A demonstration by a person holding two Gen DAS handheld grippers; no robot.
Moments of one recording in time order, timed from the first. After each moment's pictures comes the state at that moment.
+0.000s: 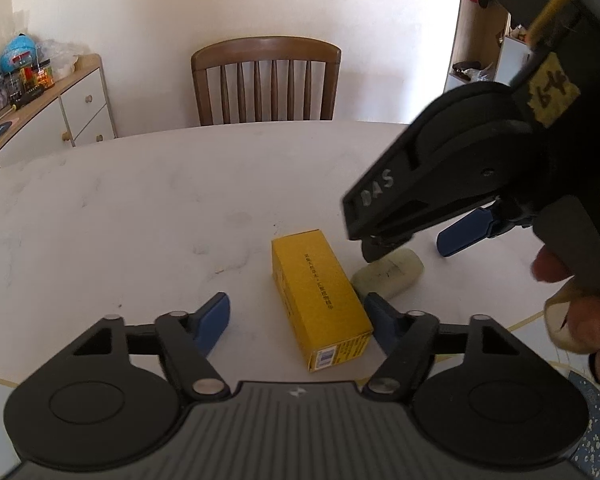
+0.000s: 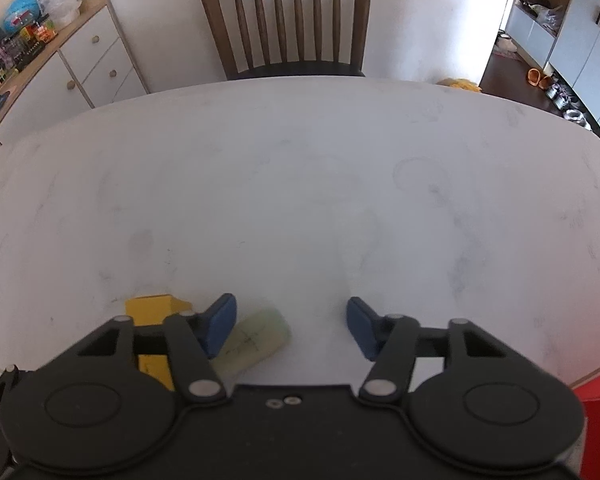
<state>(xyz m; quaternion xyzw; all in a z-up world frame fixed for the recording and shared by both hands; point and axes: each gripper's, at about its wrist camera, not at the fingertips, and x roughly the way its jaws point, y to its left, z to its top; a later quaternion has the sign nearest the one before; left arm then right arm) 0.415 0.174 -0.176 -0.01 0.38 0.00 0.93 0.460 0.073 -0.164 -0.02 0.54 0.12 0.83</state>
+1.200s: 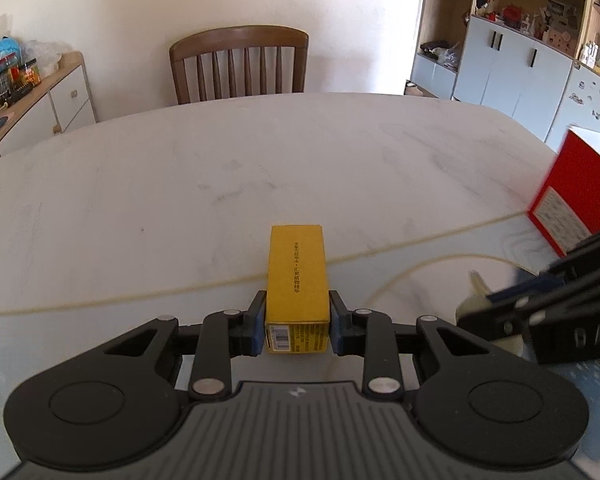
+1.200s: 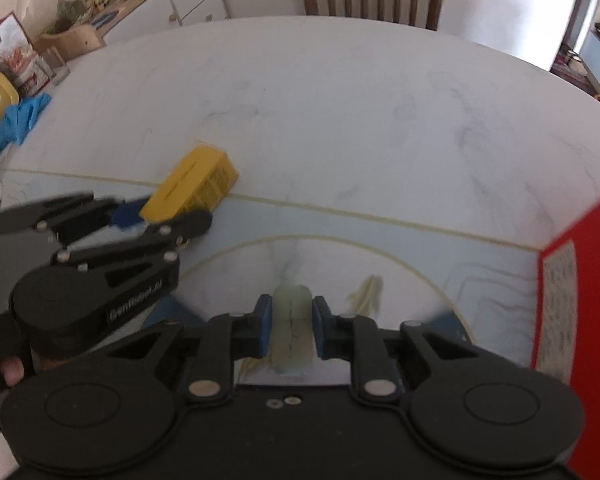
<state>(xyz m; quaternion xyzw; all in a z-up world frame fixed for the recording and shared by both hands) 0.335 0.180 -0.164 0.00 0.40 -0.05 0.92 0.331 0.025 -0.146 -0.05 0.55 0.23 0.80</state>
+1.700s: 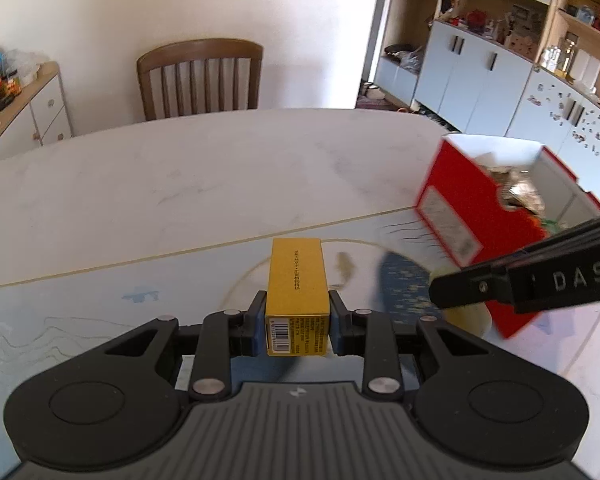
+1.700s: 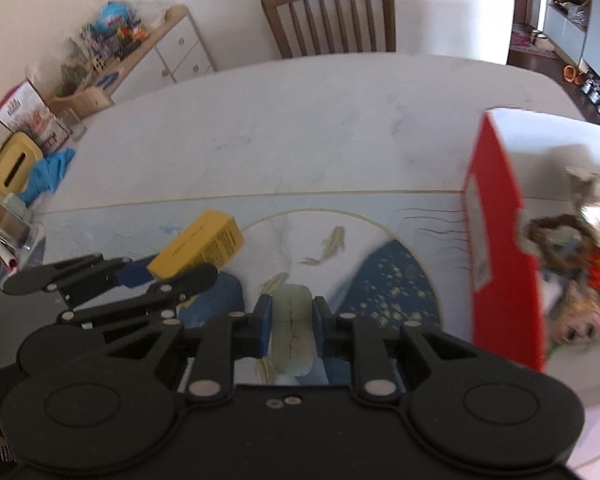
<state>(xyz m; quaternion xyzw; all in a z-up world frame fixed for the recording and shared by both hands) 0.262 0.126 -0.095 -0.01 0.40 -0.10 0.91 0.260 -0.048 -0.083 0.03 0.51 0.21 0.83</state>
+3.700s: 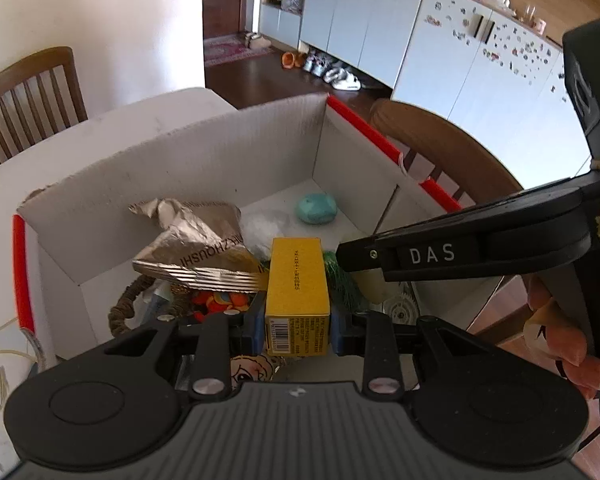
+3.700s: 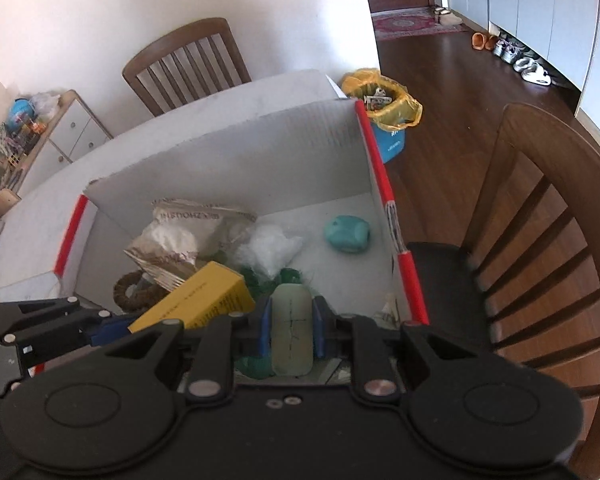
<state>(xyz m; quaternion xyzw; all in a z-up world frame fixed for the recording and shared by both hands) 0.356 -0.212 -0.103 0.06 0.46 -0.22 0.86 0.337 -0.361 -0.124 0.10 0.50 0.13 0.85</state>
